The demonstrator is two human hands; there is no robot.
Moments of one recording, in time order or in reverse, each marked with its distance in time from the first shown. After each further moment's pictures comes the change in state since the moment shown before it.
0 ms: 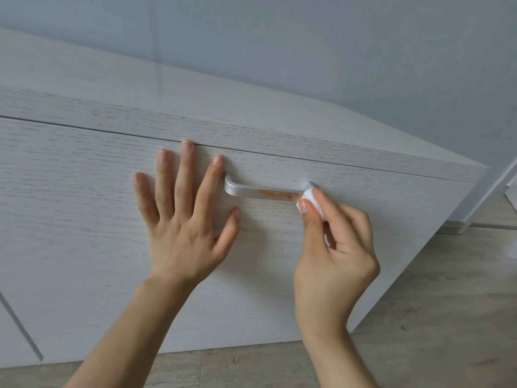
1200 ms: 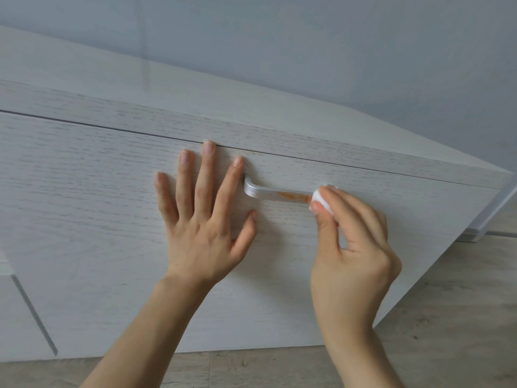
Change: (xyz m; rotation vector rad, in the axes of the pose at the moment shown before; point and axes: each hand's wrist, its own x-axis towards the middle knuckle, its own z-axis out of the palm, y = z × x) left_hand 0.000 0.000 0.000 -0.004 -0.008 0.008; right_hand 0.004 0.000 0.000 -0.163 -0.104 -0.243
